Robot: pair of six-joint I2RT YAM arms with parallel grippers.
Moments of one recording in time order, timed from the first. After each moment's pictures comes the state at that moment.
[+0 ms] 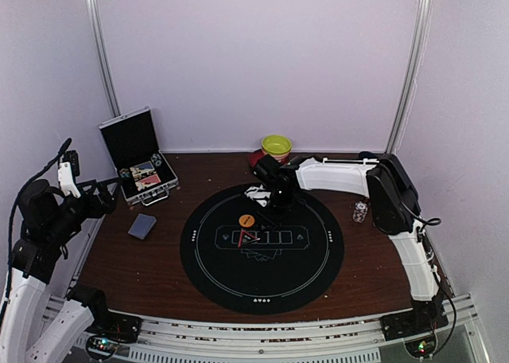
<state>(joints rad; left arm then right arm) -0.09 0.37 0.58 -0.34 0.14 -0.25 0.79 2.31 1.88 -0.80 -0.06 -0.16</state>
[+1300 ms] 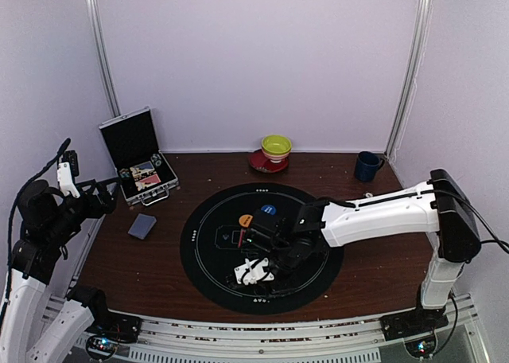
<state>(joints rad) -0.09 0.36 0.58 -0.34 0.14 -0.25 1.20 1.85 1.33 -0.73 -0.12 -0.61</state>
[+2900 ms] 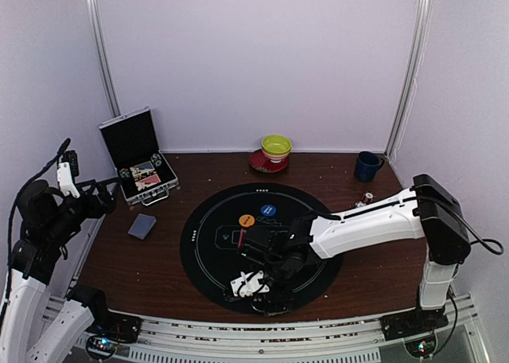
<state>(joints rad) -0.09 0.36 0.58 -0.34 0.14 -0.25 1.24 1.92 1.30 -0.65 -0.17 -0.60</state>
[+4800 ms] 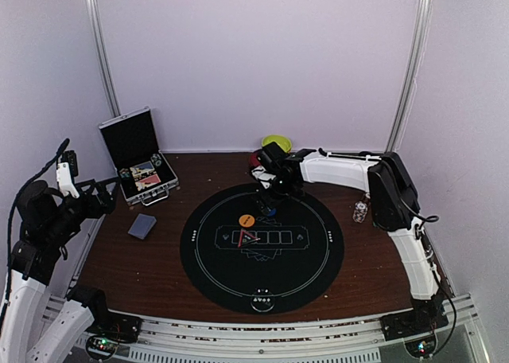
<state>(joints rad) -0.09 0.36 0.58 -0.34 0.13 -0.25 0.73 2.34 1.95 -0.68 0.10 -0.01</state>
